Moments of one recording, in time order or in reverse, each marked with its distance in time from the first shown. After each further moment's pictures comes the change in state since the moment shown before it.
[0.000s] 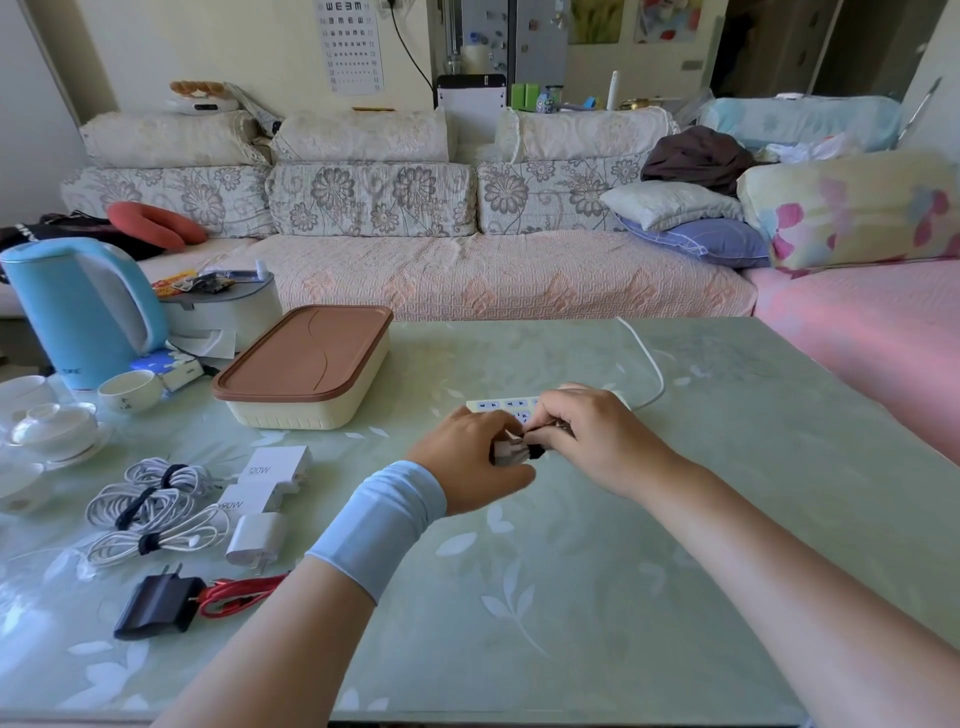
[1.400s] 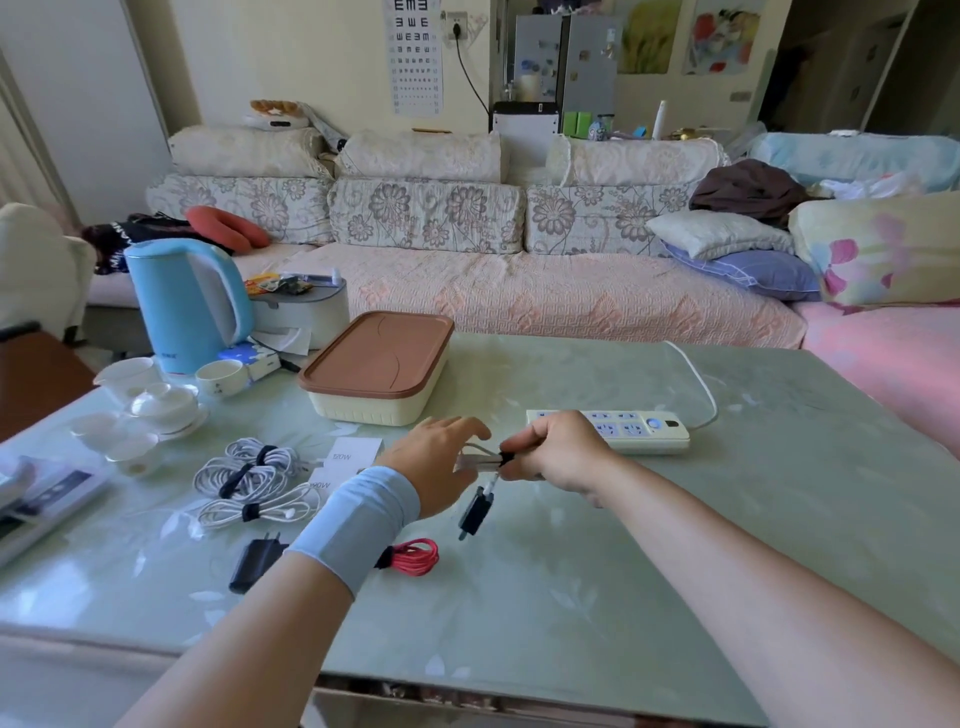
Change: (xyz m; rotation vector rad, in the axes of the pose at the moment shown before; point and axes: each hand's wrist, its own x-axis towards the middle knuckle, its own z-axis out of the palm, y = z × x) left_hand -0.060 -0.078 -0.037 0.091 0.055 -0.116; right_hand 0.038 -0.063 0.072 0.510 -0.197 0.648
